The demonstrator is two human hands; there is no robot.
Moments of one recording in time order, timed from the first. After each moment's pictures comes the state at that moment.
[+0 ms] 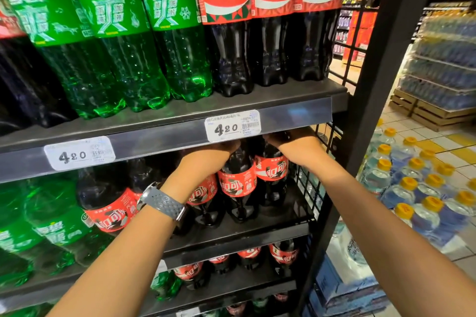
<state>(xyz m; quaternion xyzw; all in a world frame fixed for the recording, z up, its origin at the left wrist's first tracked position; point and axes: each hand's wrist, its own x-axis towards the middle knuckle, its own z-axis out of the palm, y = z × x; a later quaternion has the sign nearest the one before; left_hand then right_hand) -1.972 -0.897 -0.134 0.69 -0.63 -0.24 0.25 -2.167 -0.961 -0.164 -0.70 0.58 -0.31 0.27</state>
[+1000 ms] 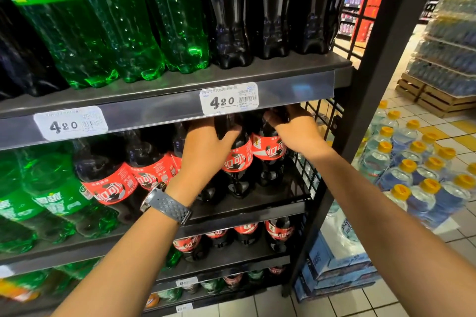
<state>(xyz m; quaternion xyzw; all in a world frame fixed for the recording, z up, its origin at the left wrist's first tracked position) -1.983 -0.871 -0.169 0.73 -0.59 -0.02 0.35 -2.166 -0.952 -0.178 -0.69 0.56 -0.37 0.26</state>
